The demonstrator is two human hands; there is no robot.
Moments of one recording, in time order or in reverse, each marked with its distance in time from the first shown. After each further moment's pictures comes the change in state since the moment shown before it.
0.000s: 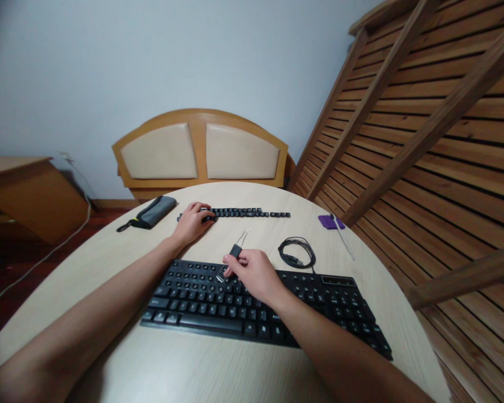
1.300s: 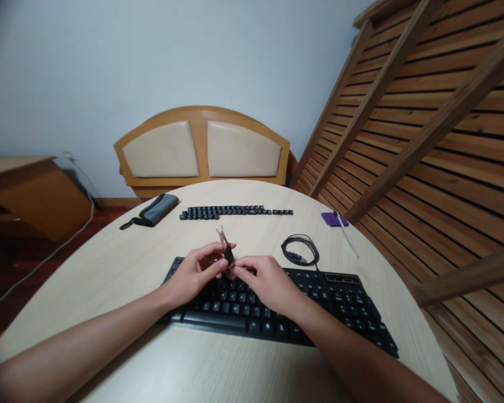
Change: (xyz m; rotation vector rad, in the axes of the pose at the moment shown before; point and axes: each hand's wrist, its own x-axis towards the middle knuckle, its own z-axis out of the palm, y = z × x) left_hand -0.069 0.144 -0.067 -1.203 -0.288 -0.386; right_hand -0.025 -0.010 -0.019 -0.186 -0.143 -0.165
